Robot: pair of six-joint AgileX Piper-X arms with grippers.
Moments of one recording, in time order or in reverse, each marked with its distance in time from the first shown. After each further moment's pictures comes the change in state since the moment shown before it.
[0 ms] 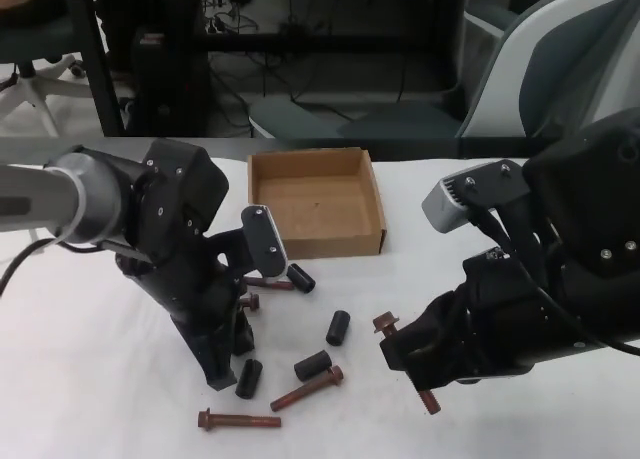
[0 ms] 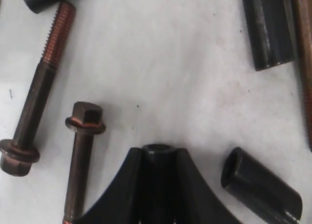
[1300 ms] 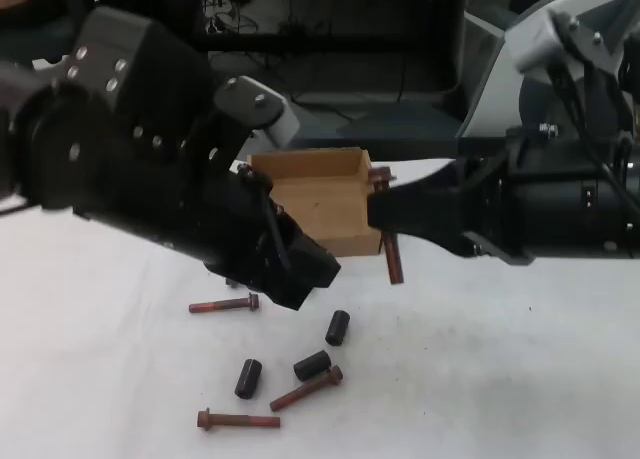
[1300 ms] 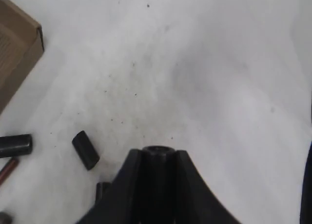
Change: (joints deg) left arm -5.8 -24.7 3.9 -1.7 21.9 -35.9; right arm -1.5 -6.7 -1.6 -15.2 -0.6 14.5
